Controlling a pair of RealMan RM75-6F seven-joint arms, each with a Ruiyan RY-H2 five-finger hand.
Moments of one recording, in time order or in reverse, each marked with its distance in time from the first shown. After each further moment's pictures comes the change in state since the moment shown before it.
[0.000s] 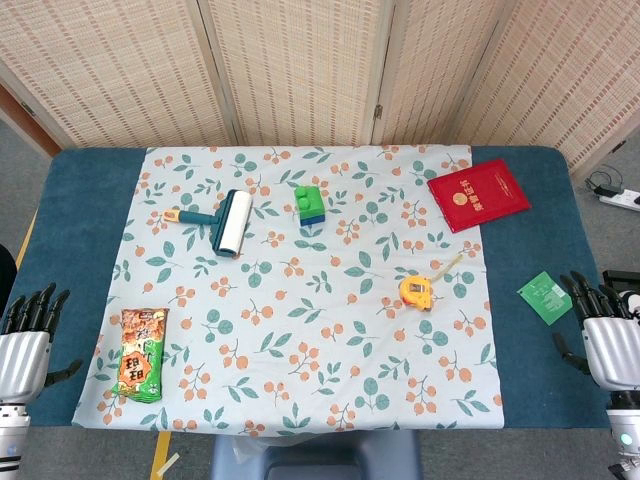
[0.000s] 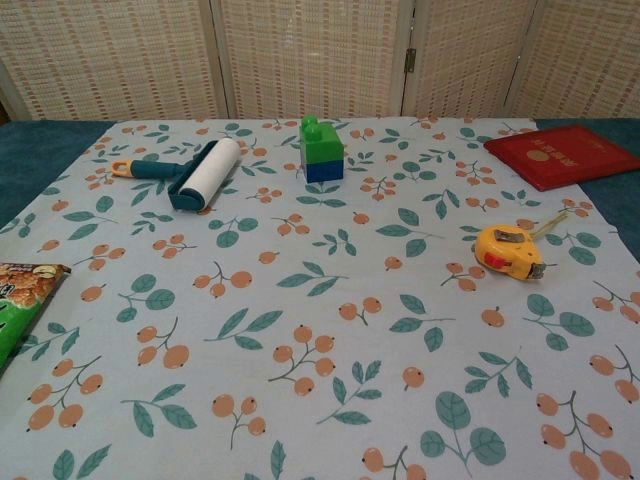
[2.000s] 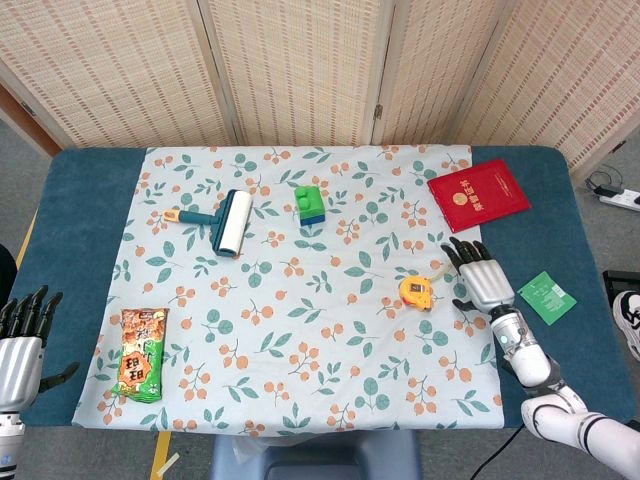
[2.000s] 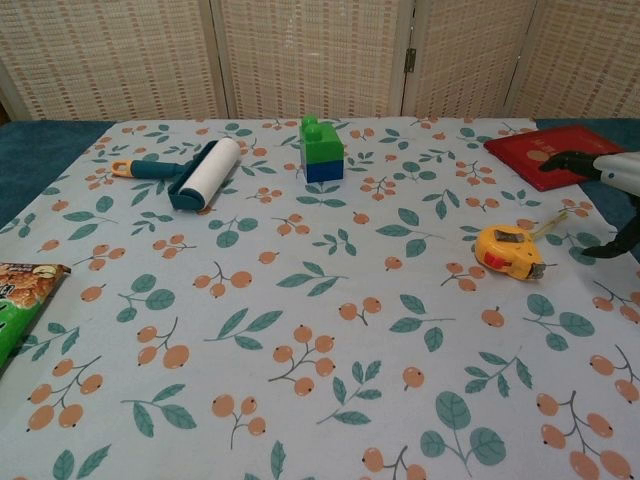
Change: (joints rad) left arm 0.031 0.017 0.012 -0.039 0.028 0.056 -0.005; right arm 0.457 -0.430 0.079 0.535 0.108 -0.558 0.027
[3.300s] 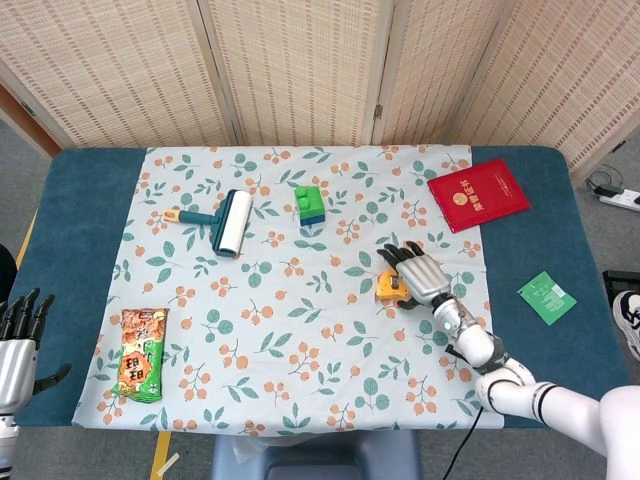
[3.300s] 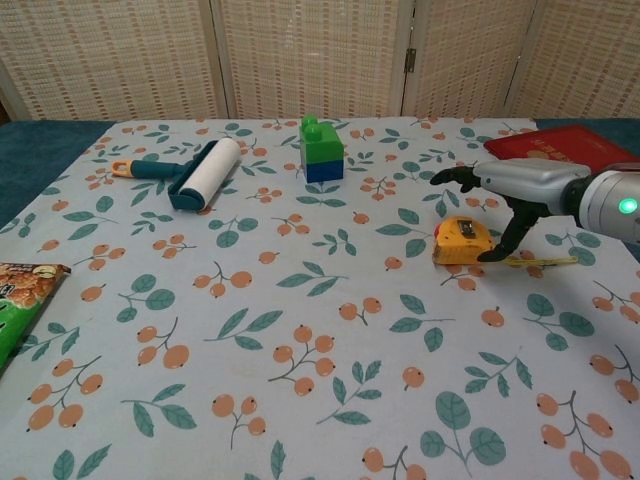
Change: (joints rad) left arm 0.011 -0.018 -0.002 0.048 -0.002 0.004 0.016; right arm 0.194 -0.059 0.014 -0.073 0.076 -0.179 -0.057
